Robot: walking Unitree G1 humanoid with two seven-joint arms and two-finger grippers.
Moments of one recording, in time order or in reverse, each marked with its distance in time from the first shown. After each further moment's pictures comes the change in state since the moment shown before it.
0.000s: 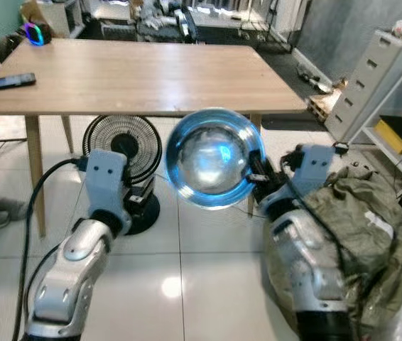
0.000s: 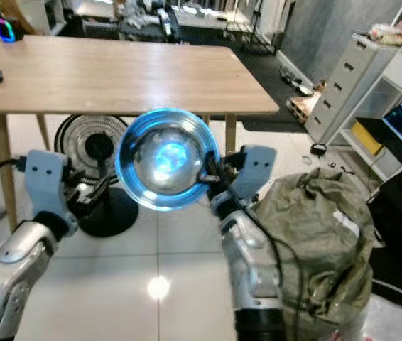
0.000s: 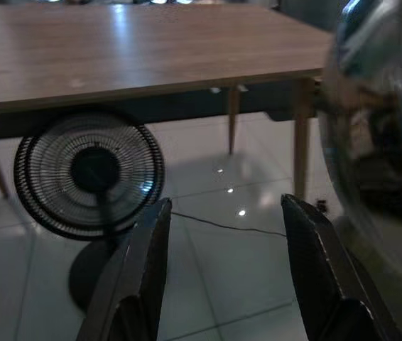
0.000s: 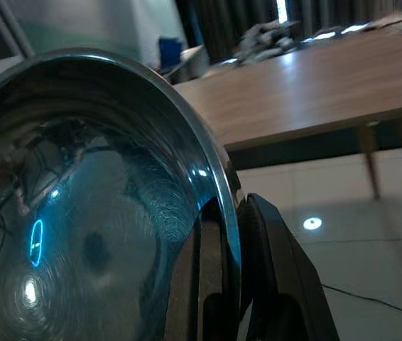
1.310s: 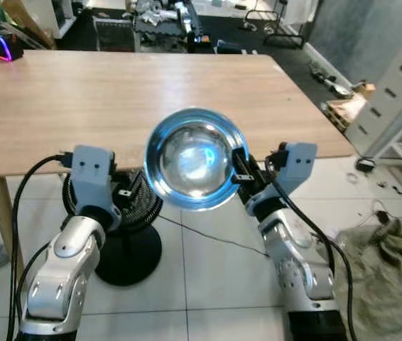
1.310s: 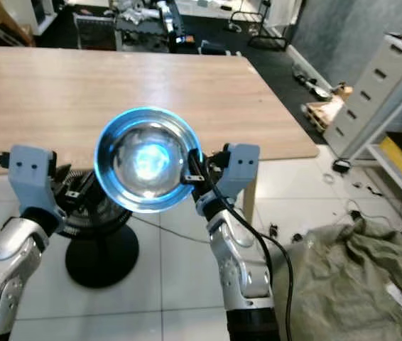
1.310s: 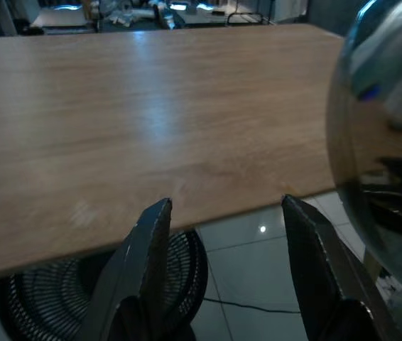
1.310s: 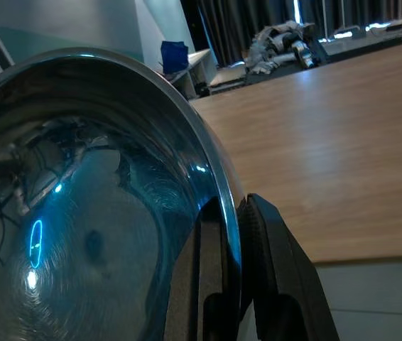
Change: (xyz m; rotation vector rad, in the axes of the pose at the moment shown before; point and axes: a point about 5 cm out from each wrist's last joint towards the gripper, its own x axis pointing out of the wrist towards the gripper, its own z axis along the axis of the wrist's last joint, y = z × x) left arm 0.000 0.003 0.005 -0.002 -0.017 0.019; right arm 0.000 0.002 0.002 -0.005 -0.006 0.017
